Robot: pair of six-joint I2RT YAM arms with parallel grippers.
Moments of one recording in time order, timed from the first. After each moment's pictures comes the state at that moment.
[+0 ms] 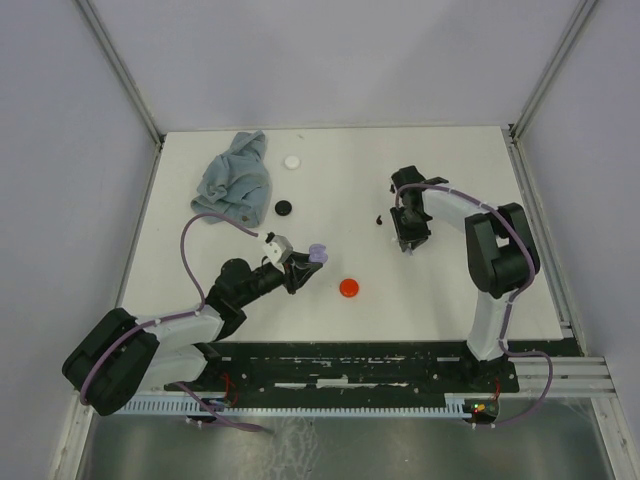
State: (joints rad) left arm -0.66 1.16 0.21 0.95 0.35 -0.09; right arm 0.33 1.93 1.32 -0.74 0.06 0.14
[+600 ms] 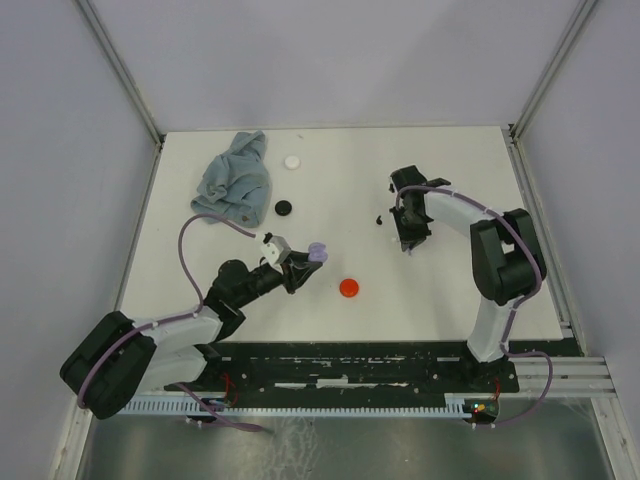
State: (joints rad) left arm -0.66 1.14 0.21 0.96 0.35 -0.09; right arm 0.34 1.91 1.30 -0.74 0.06 0.14
